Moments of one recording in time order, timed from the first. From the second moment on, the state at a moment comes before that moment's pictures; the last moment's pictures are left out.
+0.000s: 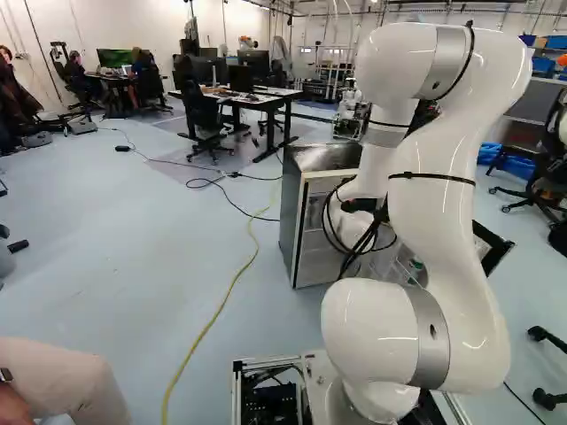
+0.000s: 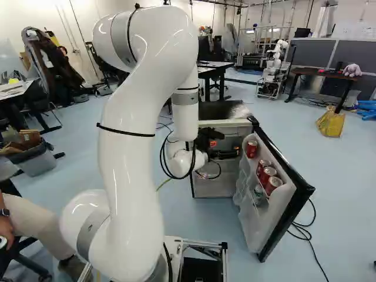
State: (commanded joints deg) arm -18.6 -32.4 -27.5 16.7 76.5 -7.2
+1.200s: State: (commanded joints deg) arm -19.3 -29.6 -23.2 9.8 69.3 -7.2
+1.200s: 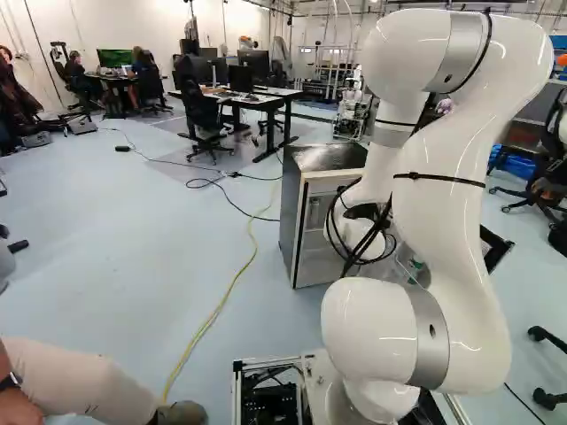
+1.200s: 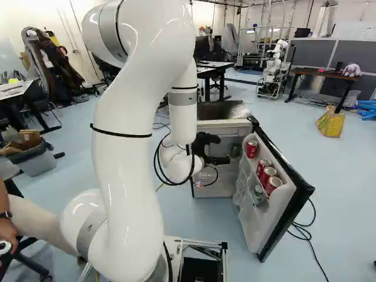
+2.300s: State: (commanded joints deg) arm -16.9 -29.2 -22.5 36.3 73.5 -7.2
